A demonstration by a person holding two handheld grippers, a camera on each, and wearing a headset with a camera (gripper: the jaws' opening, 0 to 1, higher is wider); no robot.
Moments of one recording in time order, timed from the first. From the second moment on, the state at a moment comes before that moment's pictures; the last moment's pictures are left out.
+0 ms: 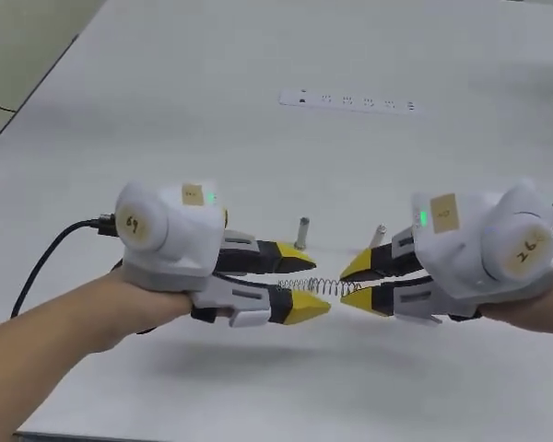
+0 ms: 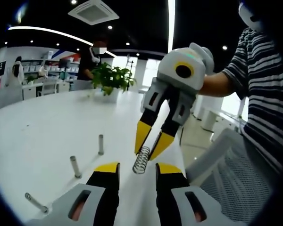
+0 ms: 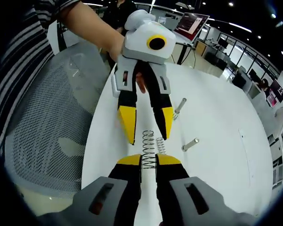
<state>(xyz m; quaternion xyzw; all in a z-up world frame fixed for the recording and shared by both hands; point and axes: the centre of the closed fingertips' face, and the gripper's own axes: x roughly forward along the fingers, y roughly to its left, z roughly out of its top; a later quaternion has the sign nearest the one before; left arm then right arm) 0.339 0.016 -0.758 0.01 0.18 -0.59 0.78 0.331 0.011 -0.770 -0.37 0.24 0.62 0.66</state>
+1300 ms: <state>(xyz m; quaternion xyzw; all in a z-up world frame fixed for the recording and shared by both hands) 0.327 0.007 -0.751 0.00 0.16 -0.61 0.77 0.322 0.015 -0.758 -0.34 0.23 0.63 0.66</state>
